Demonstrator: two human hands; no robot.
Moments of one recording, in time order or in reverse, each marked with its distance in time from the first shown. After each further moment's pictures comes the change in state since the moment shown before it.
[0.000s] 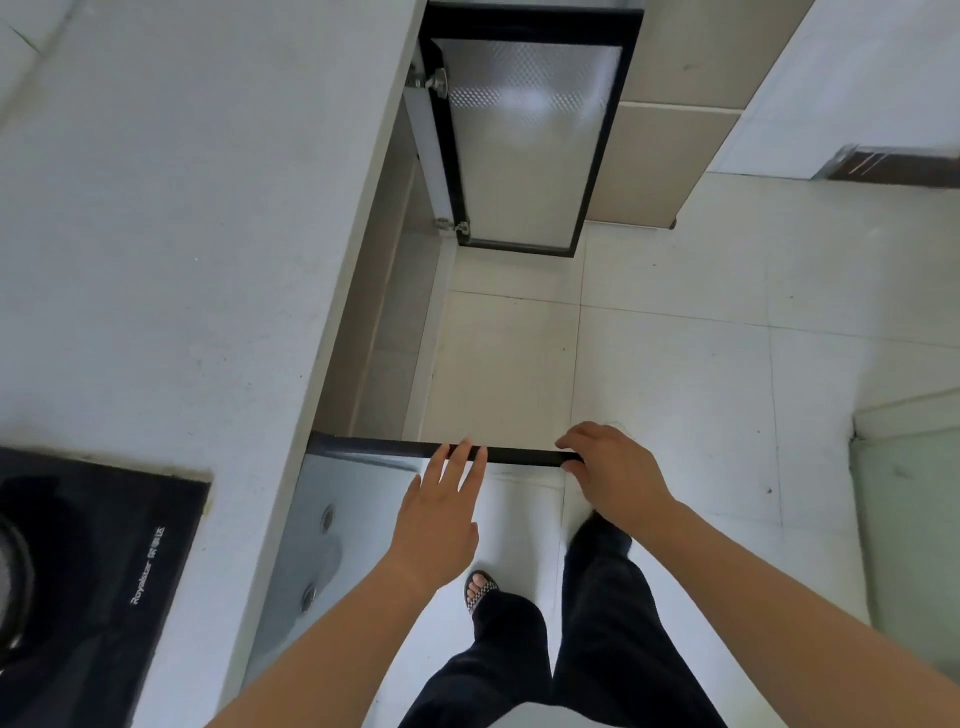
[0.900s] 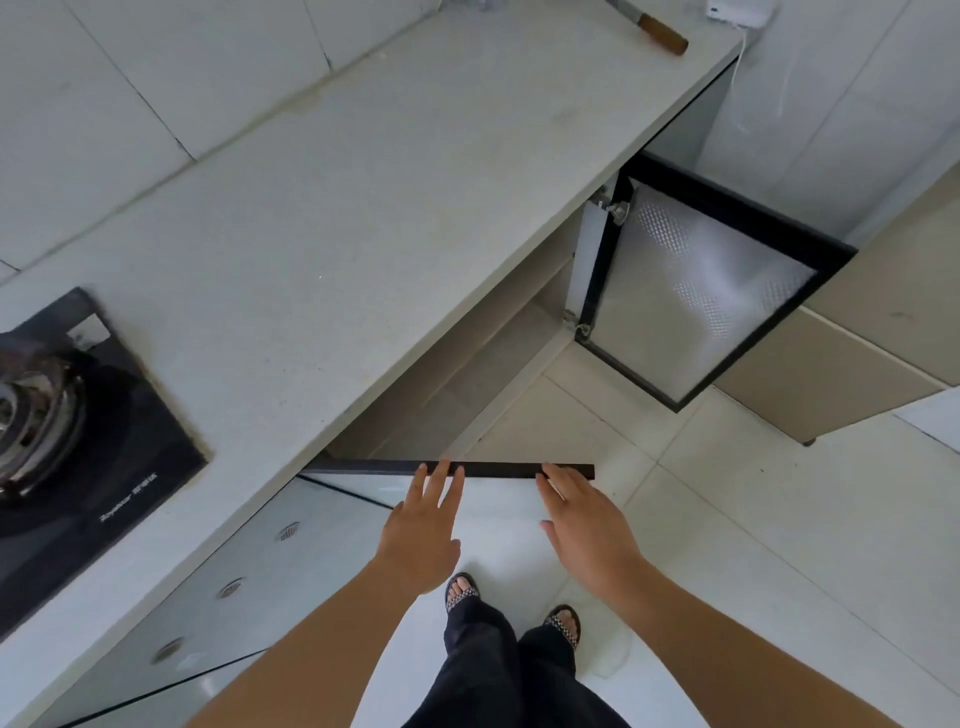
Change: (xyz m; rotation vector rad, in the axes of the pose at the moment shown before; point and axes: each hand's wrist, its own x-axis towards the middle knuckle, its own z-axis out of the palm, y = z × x) left_hand 0.106 0.022 -0.073 -0.258 0.040 -0.556; right_hand 0.169 0.026 -0.086 -0.439 -0.130 -0.640
